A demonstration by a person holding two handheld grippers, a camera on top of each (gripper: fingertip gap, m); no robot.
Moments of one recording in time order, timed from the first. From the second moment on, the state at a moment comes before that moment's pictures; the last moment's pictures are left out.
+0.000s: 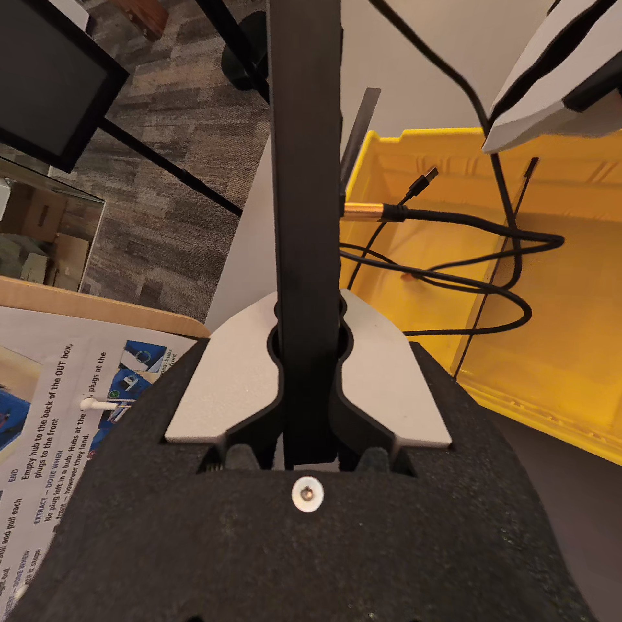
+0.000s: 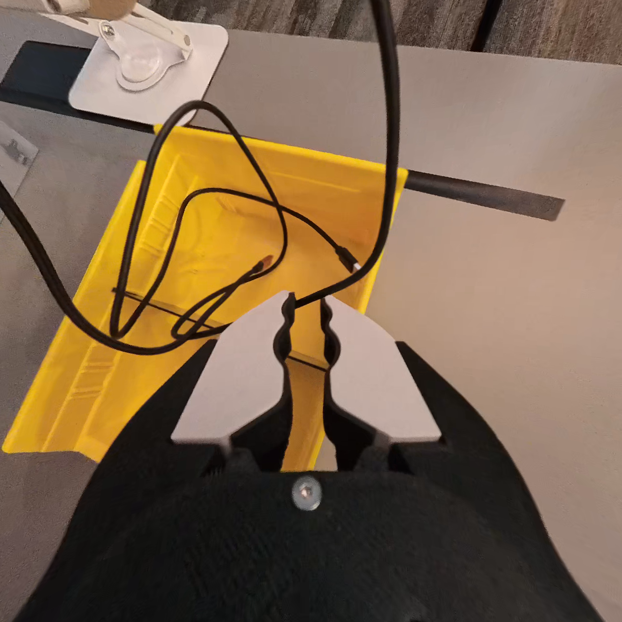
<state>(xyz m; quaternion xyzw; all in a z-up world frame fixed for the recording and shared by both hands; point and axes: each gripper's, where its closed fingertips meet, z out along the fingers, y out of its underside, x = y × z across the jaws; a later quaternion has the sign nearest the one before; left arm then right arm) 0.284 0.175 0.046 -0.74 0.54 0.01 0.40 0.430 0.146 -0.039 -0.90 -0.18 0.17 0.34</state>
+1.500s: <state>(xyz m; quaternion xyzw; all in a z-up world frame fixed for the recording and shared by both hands) 0.289 0.180 -0.063 -0.71 0.67 0.10 0.17 0.441 0.108 -0.011 -0.87 -0.12 0.34 0.34</state>
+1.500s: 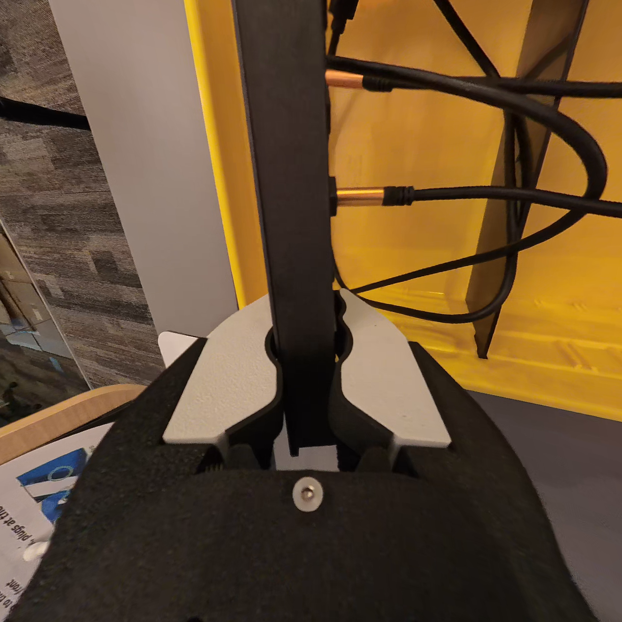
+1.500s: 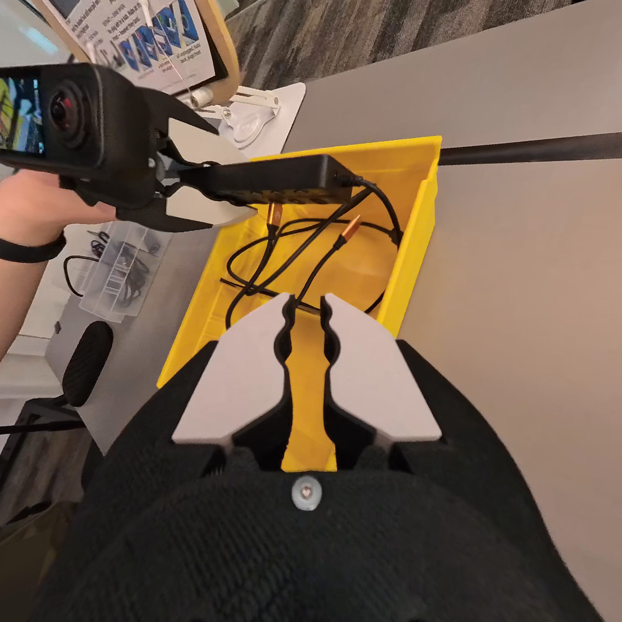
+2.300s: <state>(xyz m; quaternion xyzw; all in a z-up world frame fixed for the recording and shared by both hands) 0.311 0.192 -0.047 -0.70 0.66 0.09 0.24 0.424 0.126 -0.039 -0.87 -0.17 0.33 0.31</state>
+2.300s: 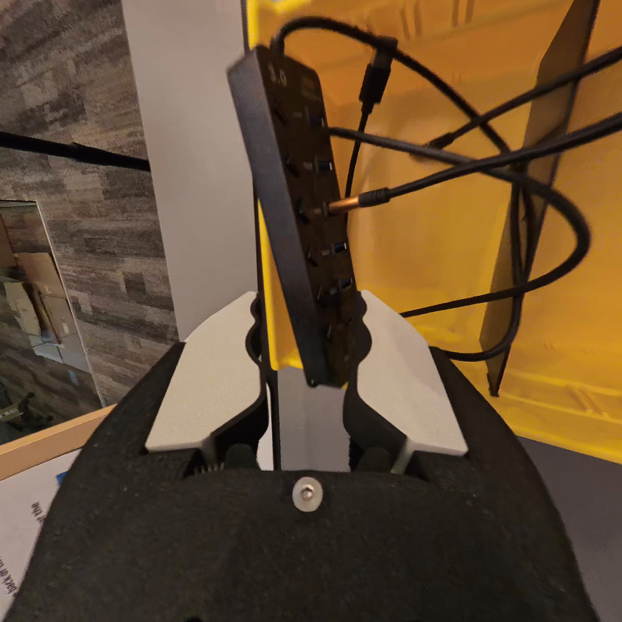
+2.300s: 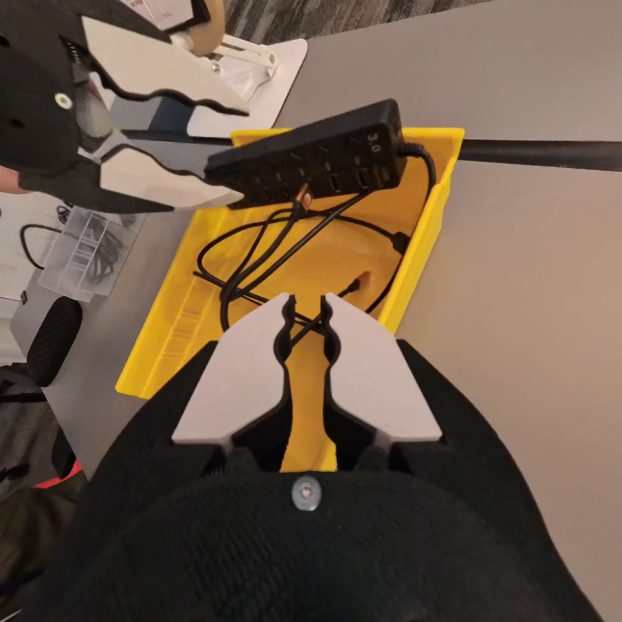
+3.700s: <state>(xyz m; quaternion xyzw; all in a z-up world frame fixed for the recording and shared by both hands) 0.279 0.097 -0.071 -0.83 0.32 -0.31 0.35 0.484 0.065 -0.001 -0.87 -0.11 0.30 0.38</state>
